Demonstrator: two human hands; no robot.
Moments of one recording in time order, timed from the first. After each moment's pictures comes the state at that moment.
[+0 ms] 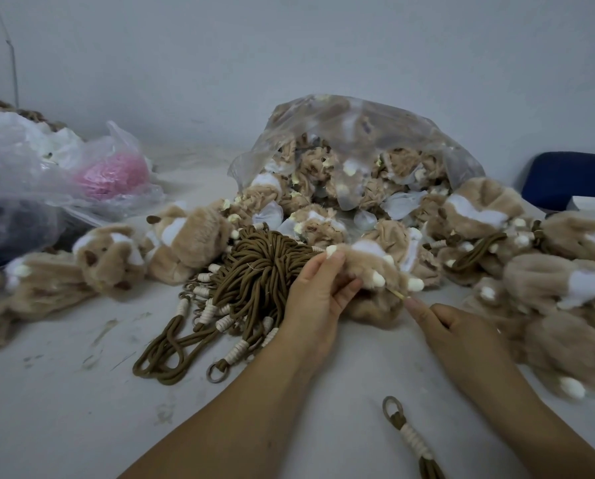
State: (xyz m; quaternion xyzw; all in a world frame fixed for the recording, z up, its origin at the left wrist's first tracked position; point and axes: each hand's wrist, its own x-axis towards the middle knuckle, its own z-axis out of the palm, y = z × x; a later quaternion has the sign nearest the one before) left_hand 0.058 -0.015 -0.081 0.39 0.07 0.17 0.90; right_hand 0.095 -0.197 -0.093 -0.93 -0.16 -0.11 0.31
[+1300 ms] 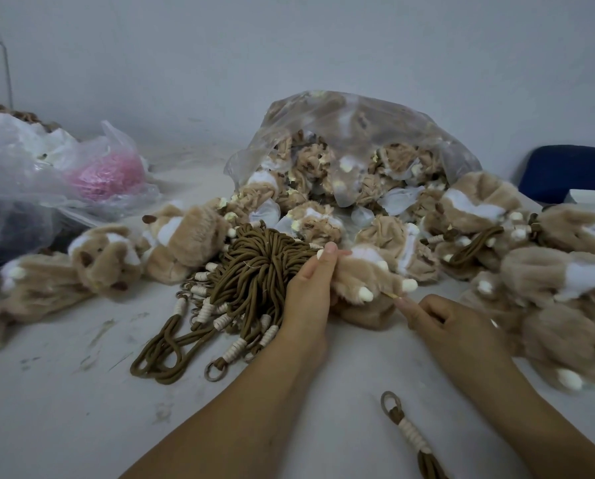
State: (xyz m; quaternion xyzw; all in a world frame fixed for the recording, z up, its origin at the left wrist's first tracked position) left_hand 0.053 -0.017 -0.079 0.53 0.12 0.19 0.82; right_hand 0.090 -0.195 -0.090 -0.92 -0.17 -0.12 0.32
